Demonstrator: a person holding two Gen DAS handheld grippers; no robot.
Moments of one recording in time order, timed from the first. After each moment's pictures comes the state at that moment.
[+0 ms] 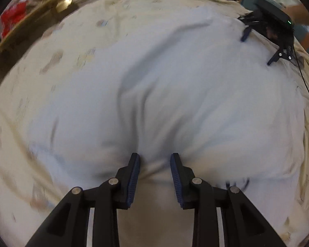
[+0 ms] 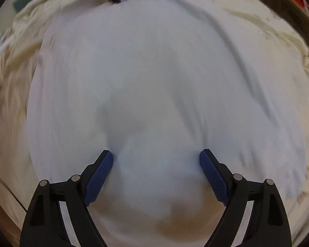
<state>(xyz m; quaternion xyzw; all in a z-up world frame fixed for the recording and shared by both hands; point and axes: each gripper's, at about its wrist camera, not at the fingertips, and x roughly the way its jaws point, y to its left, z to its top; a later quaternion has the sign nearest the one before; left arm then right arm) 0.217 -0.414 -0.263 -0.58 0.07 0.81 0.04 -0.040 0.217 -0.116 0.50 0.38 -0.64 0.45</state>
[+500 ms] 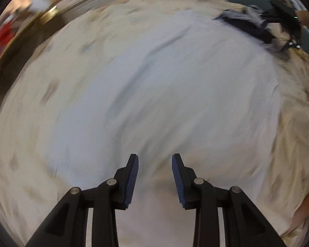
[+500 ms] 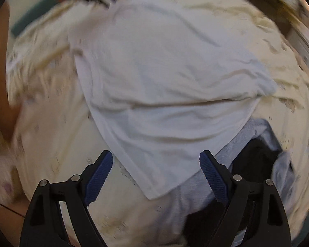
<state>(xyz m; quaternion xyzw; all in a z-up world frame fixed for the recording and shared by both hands) 0.166 -0.321 -0.184 -0.56 0.12 0.81 0.11 0.081 0.425 -0.026 0.51 0.23 -0.72 0.40</state>
